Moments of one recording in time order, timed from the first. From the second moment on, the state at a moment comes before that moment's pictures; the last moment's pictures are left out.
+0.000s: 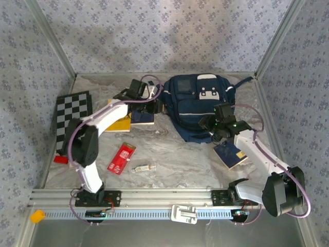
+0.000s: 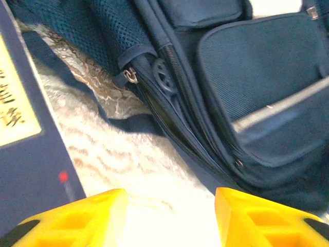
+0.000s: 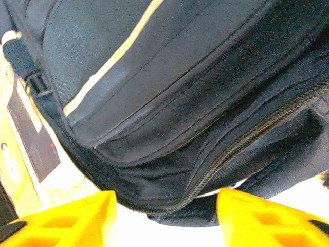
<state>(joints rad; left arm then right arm) -0.48 1.76 1.36 -0.45 0.35 -0.36 0.34 1.19 0.85 -0.58 -0.10 0.98</state>
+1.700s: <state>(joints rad) -0.23 1.70 0.99 -0.56 -0.23 -0.60 0.74 1.79 1.27 -0.40 -0.13 0.69</state>
